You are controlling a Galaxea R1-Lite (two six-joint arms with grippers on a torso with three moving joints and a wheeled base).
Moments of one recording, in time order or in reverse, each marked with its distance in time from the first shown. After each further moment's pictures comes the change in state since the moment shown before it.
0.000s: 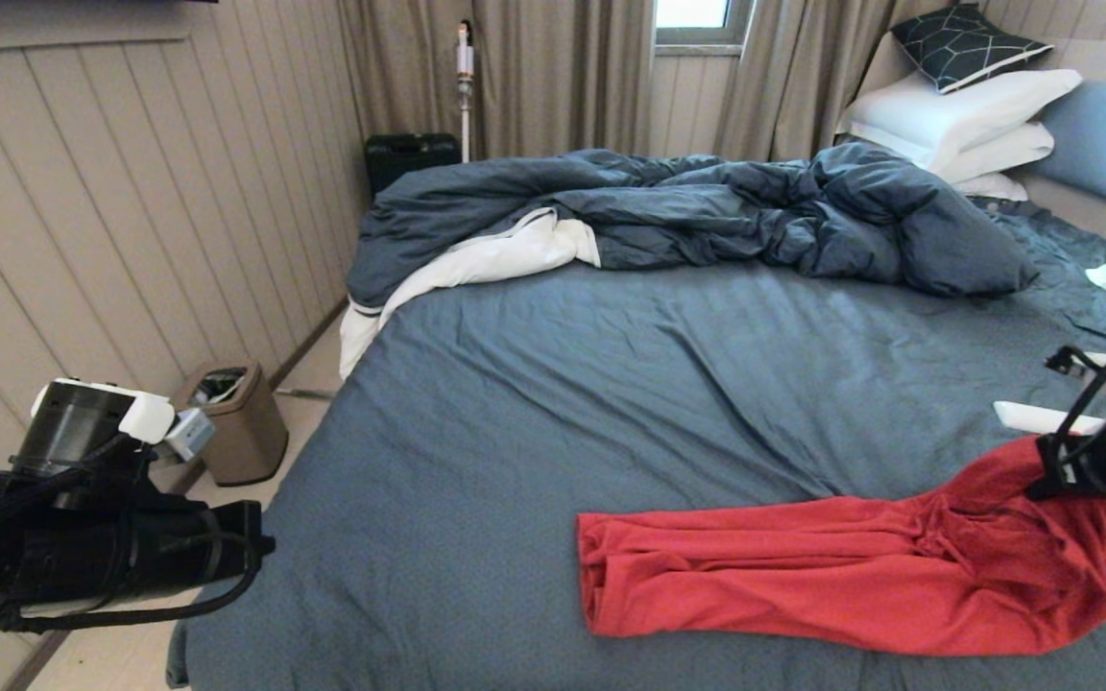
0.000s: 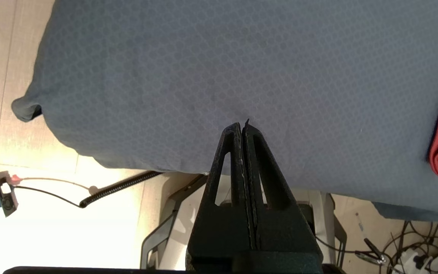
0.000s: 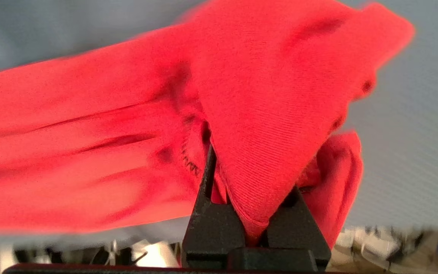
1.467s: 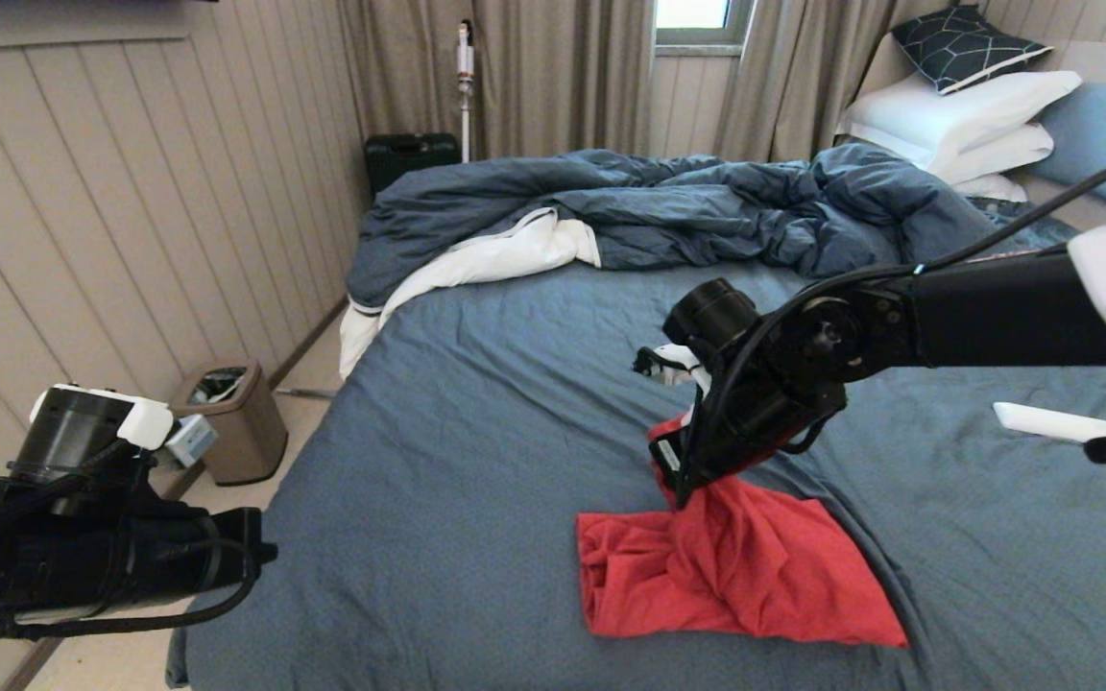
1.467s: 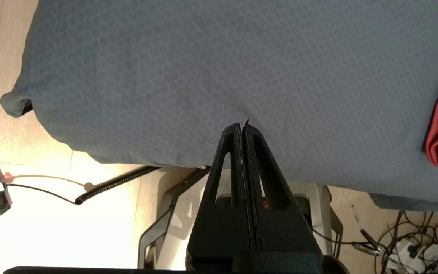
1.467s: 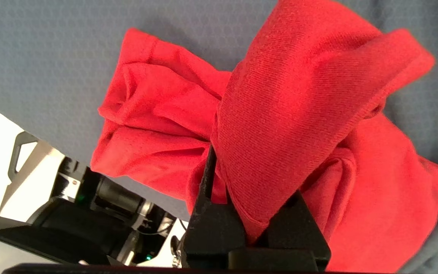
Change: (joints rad) left arm 0.000 -0.002 0.012 0.002 -0.028 0.003; right arm 0.933 0.225 -0.364 0.161 -0.151 0.283
